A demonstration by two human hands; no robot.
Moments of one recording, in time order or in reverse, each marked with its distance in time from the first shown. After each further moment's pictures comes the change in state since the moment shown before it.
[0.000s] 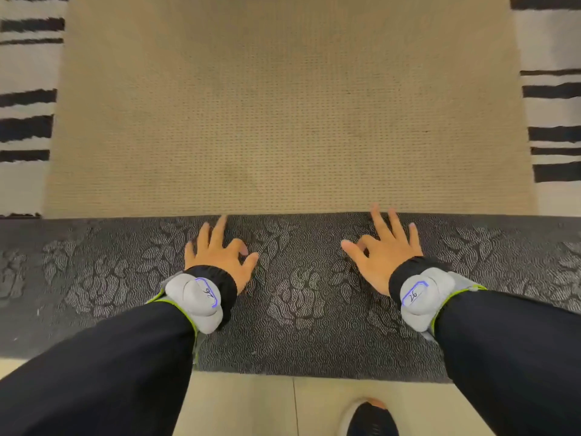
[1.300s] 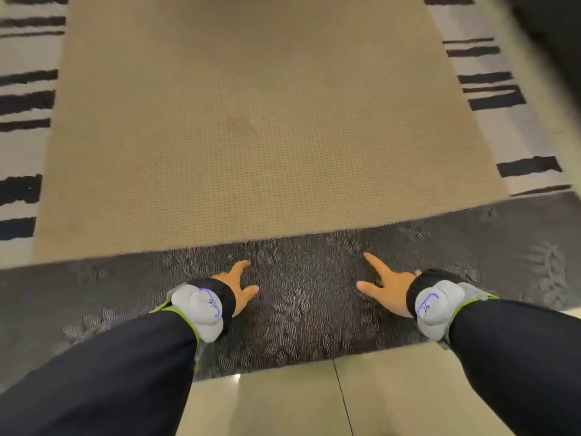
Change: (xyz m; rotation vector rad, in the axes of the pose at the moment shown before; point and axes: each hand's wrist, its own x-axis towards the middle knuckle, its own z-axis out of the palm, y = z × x) left_hand -0.111 -0.102 0.137 -0.014 -0.203 0.266; right_hand -0.161 -0.015 0.184 0.116 -0.124 0.179
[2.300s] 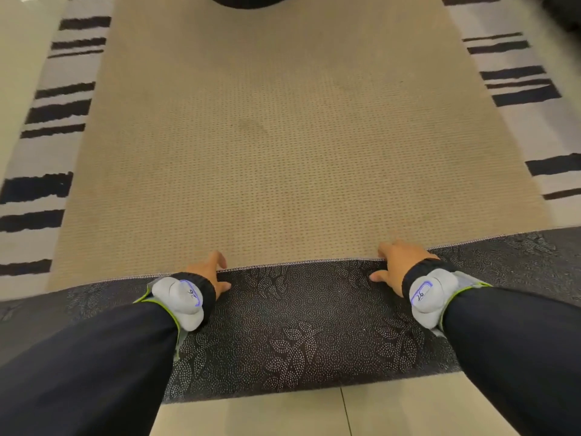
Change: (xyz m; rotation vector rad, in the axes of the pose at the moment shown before) left_hand -0.011 -0.019 -0.003 0.004 0.147 -0.199; right_hand 0.032 0.014 -0.013 -0.137 0.149 -0.066
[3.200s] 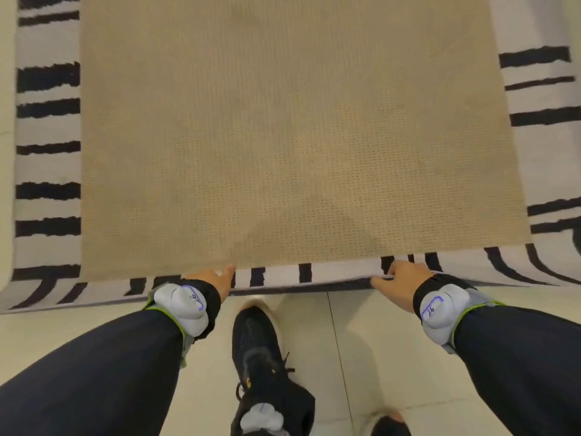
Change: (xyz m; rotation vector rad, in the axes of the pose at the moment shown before) left_hand -0.231 -0.023 0.116 0.012 -0.264 -0.279; right_hand -0.252 0.033 0.115 0.293 -0.168 0.138
